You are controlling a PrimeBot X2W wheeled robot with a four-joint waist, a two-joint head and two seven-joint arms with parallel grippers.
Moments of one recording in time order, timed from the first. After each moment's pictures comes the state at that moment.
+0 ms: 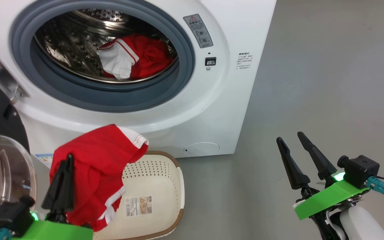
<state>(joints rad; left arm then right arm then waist) -0.06 0.24 -0.18 0.01 -0.49 -0.03 -0.25 -0.22 -0.24 0.25 0.21 0.55 0.13 -0.26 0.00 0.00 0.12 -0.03</state>
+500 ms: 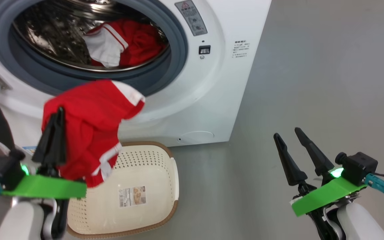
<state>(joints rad) -0.29 0.25 -0.19 0.10 -0.47 -0.05 -0.25 -0.23 -0.23 0.25 0.20 0.54 0.13 -0.26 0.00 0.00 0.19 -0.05</state>
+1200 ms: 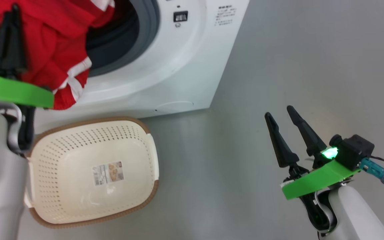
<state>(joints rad) -0.80 0.28 -0.20 0.43 -0.42 -0.09 -0.25 -0.31 -0.18 0.25 0.17 0.50 0.13 -0.26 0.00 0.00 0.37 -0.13</state>
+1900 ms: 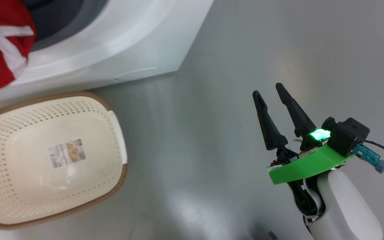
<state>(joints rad) -1.20 0.34 -0.23 0.83 -0.40 -0.13 -0.25 -0.39 -0.11 0.25 0.13 0.48 0.13 -0.26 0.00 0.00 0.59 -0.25</state>
